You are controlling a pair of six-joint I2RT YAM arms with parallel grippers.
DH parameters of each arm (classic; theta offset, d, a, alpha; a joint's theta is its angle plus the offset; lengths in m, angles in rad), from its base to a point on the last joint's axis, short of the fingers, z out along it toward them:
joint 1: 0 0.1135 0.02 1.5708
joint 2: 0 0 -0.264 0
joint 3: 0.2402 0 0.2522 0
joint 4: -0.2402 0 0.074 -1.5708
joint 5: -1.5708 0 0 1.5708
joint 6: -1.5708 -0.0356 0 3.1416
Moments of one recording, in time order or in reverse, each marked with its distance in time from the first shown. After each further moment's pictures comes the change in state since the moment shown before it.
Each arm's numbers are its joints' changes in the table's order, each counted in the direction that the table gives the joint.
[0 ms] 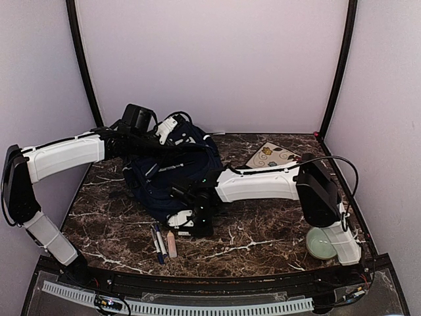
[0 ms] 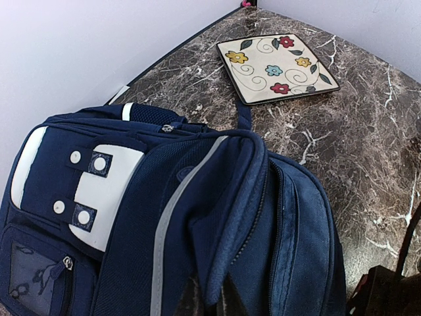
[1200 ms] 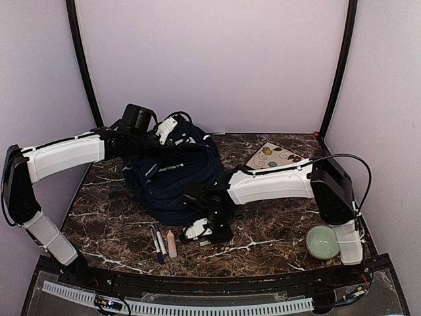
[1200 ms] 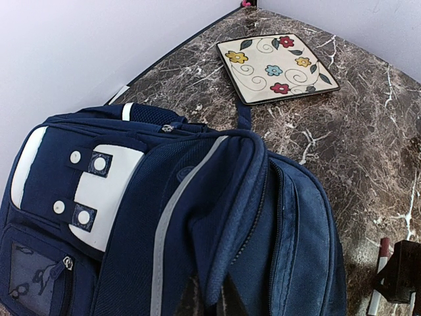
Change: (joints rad) left arm 0.000 0.000 0.000 0.000 0.000 0.000; right arm 0.002 0.130 -0.203 -0.077 -0.023 0.168
